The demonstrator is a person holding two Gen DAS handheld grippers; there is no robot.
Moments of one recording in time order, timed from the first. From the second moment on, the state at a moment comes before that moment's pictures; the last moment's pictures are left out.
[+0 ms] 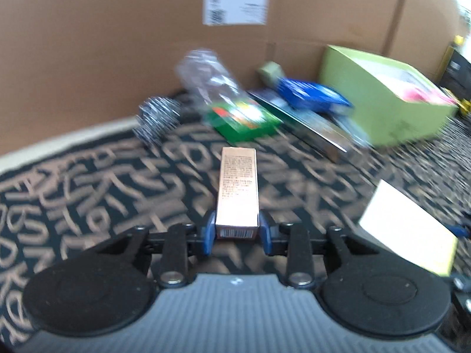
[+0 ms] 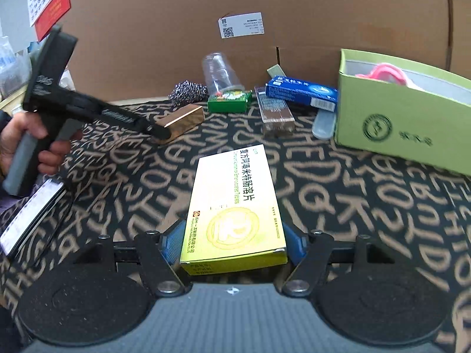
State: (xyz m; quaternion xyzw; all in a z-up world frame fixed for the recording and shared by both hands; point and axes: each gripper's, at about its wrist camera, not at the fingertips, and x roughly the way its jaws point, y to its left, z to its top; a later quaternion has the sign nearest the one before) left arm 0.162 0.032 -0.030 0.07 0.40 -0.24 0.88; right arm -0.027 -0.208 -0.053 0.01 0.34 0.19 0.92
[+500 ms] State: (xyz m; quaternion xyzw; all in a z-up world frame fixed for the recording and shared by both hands) left arm 0.165 -0.010 -0.035 0.11 0.41 -0.24 0.87; right arm -0.024 -0.199 -0.054 0.00 0.33 0.15 0.93
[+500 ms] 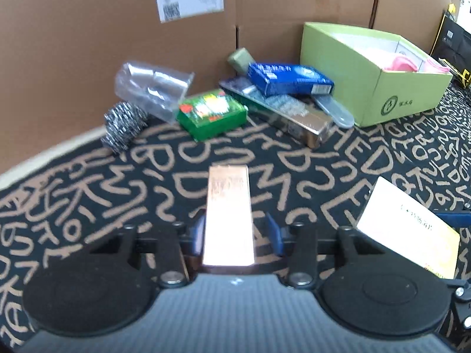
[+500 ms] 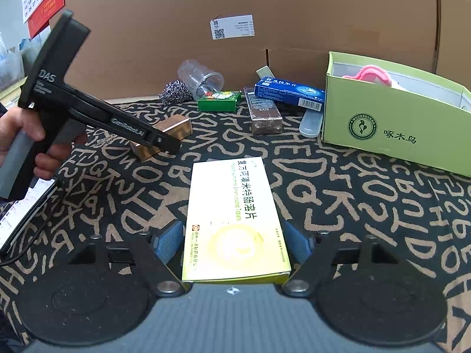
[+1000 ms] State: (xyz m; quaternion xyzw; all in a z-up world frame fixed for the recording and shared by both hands) left arm 0.152 -0.027 -0.030 0.13 0.41 -0.25 0.87; right arm -0.016 -0.200 -0.055 -0.01 0.31 0.15 0.94
